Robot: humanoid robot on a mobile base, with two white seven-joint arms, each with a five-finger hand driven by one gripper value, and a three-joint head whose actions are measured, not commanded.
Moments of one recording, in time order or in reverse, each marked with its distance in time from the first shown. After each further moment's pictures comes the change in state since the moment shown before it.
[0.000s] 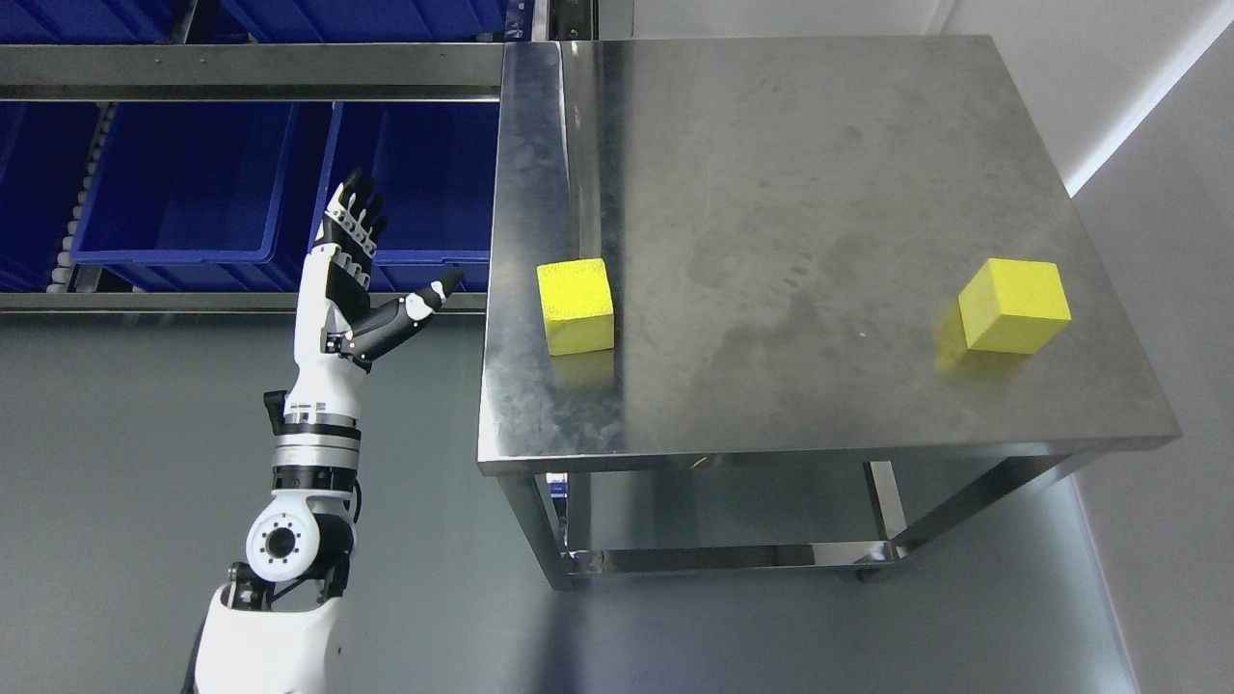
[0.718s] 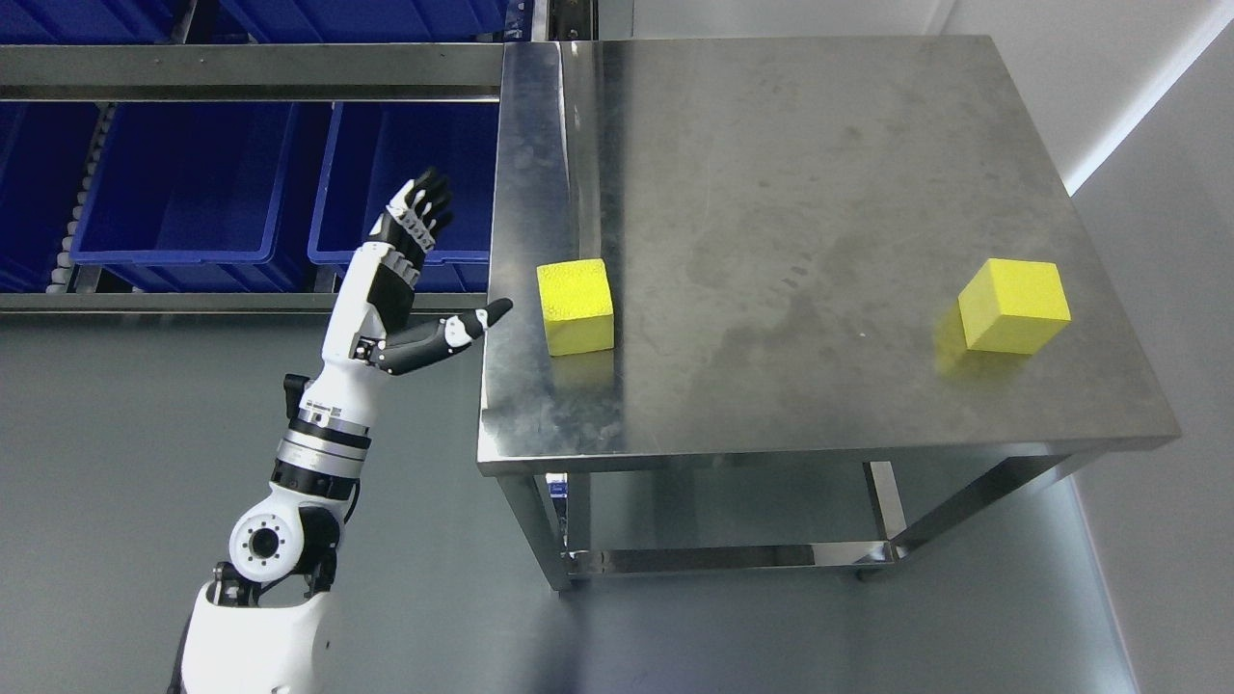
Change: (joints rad) left arm -0.029 0.016 0.023 -0.008 0.008 -0.074 -0.414; right arm 0.000 0.000 0.000 0.000 0.000 0.000 0.000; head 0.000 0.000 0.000
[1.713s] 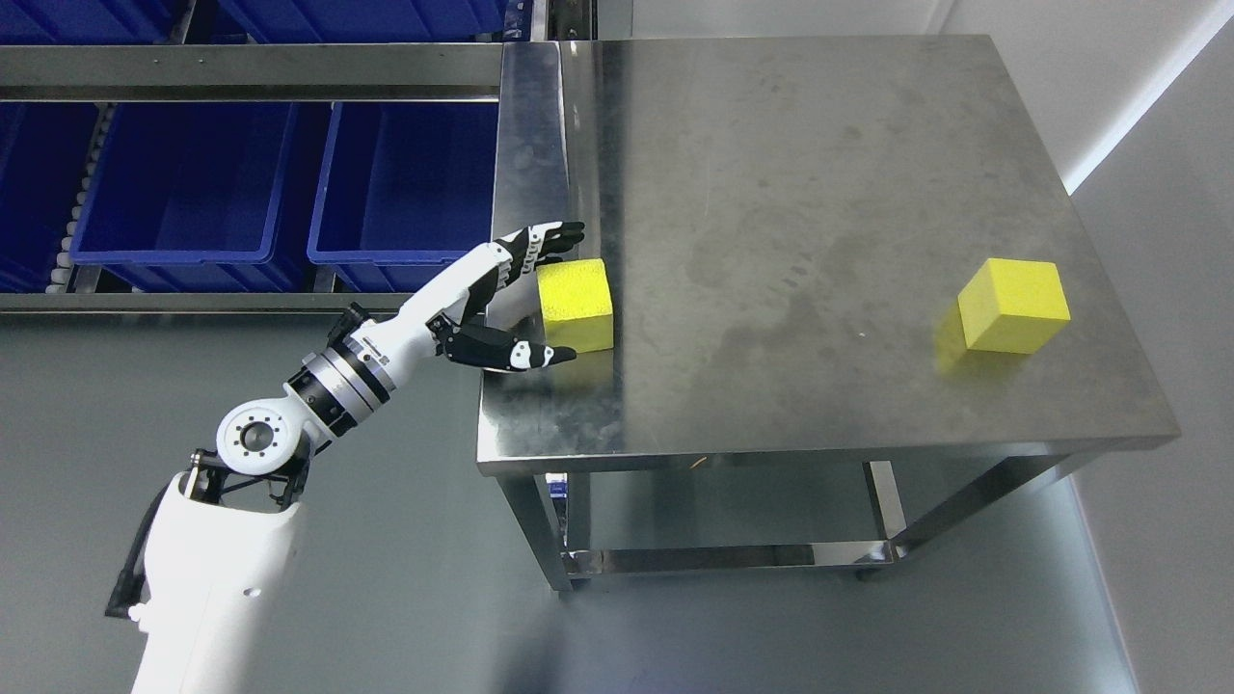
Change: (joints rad) left arm -0.212 0.175 -0.141 0.116 -0.127 0.193 -0.261; right arm 0.000 0.000 0.000 0.000 0.000 0.000 0.000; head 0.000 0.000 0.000
